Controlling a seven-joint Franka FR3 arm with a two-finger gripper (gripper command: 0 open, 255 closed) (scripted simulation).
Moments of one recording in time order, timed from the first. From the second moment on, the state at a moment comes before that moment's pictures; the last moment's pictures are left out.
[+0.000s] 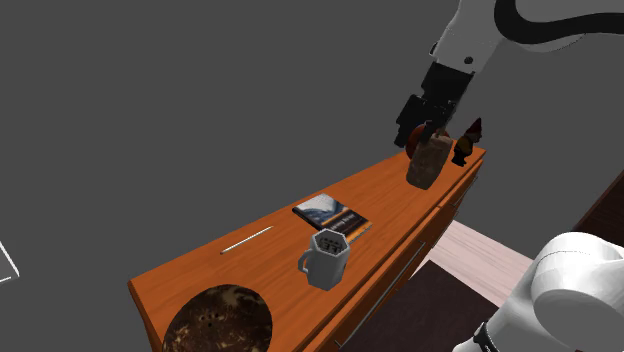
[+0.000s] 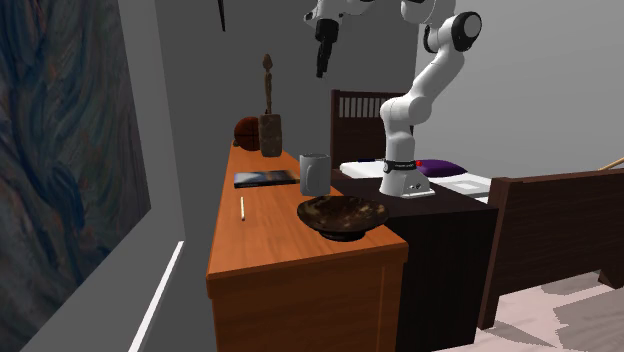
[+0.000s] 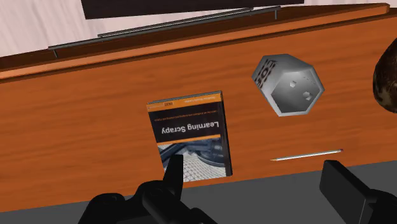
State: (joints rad) arm 0.01 -0.79 0.05 -2.34 0.06 1.71 0.13
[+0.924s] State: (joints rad) arm 0.04 -0.61 0.21 -2.57 0.10 2.04 0.29
